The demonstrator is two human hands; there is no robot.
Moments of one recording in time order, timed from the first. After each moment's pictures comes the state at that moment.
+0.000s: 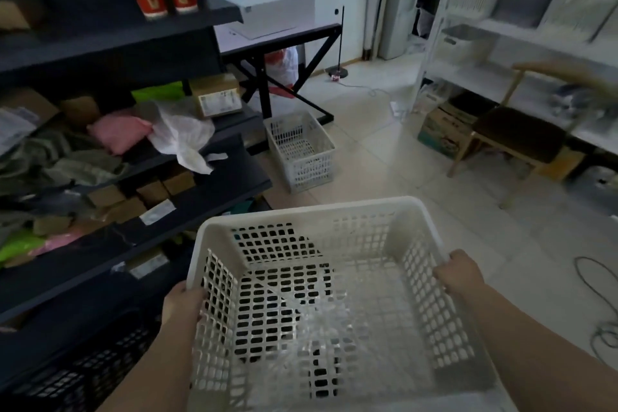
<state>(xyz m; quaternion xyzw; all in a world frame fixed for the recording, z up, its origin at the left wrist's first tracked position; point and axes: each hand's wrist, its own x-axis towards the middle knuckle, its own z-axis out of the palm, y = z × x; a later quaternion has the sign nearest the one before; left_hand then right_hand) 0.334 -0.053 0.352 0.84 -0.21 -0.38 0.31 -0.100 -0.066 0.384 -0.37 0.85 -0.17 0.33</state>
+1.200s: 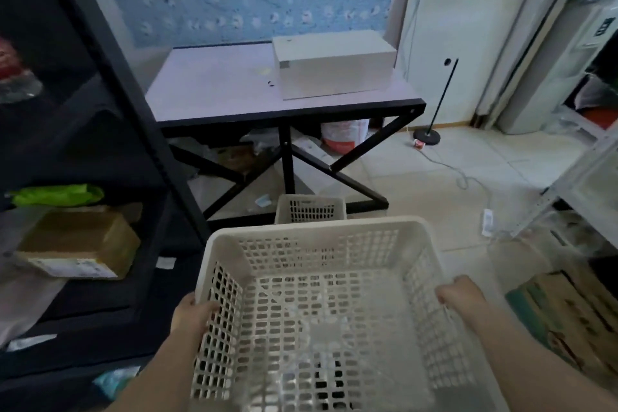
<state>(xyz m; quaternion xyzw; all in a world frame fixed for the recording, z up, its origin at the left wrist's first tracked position) 0.115 -0.718 0.344 0.85 -0.04 -0.35 0.39 -0.270 -0.913 0.379 -0.50 0.75 -0.05 0.42</state>
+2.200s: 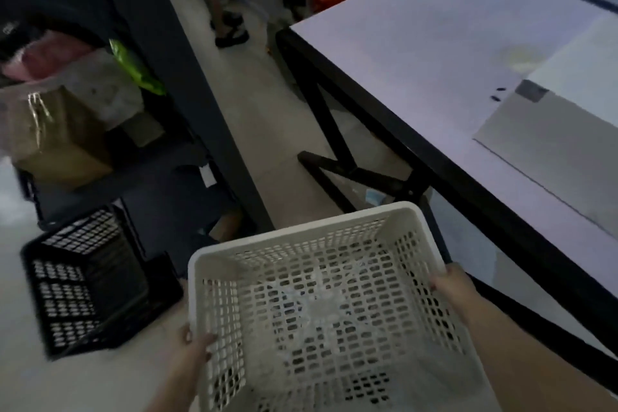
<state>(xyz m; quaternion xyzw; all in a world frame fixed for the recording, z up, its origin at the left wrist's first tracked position) 0.027 -1.022 0.259 0.69 0.50 -0.19 0.48 0.095 -1.441 0.269 -0.76 0.41 0.27 0.43</state>
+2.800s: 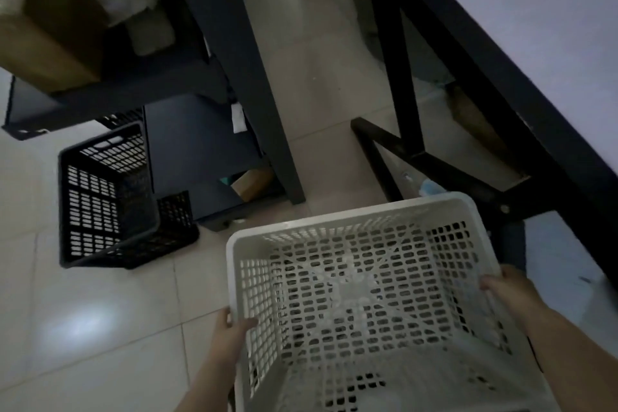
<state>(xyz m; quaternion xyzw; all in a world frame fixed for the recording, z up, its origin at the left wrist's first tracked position) 0.045 -1.094 0.141 0.58 0.61 -0.18 0.51 0.199 -1.479 0.136 -0.80 0.34 0.34 0.37</state>
